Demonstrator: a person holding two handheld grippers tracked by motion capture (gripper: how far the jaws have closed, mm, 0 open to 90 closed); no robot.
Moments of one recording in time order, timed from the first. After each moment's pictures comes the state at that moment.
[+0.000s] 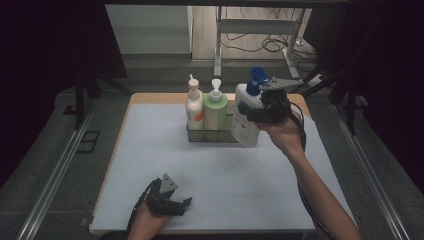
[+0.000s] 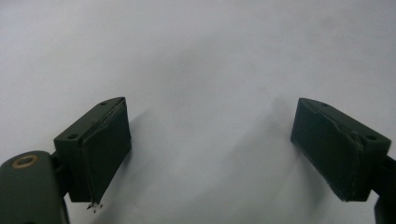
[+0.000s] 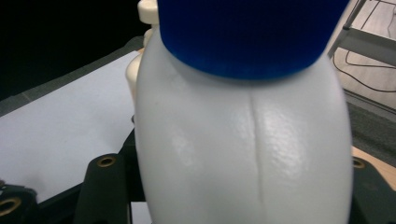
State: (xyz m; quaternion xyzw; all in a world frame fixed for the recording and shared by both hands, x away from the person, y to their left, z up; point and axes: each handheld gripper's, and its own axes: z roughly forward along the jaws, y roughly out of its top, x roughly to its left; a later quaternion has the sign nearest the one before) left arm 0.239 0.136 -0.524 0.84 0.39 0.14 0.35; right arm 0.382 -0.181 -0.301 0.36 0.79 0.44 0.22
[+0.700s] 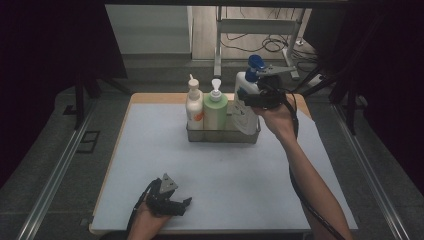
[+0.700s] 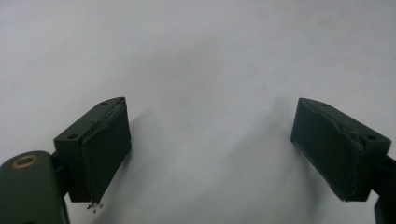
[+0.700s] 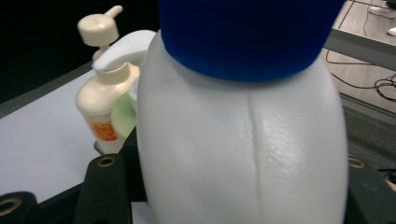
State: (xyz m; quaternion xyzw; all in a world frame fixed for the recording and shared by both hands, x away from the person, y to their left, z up) left arm 0.239 0.136 -0.524 0.84 0.39 0.14 0.35; right arm 0.429 -0.177 -0.303 0.39 0.78 0.44 0.24
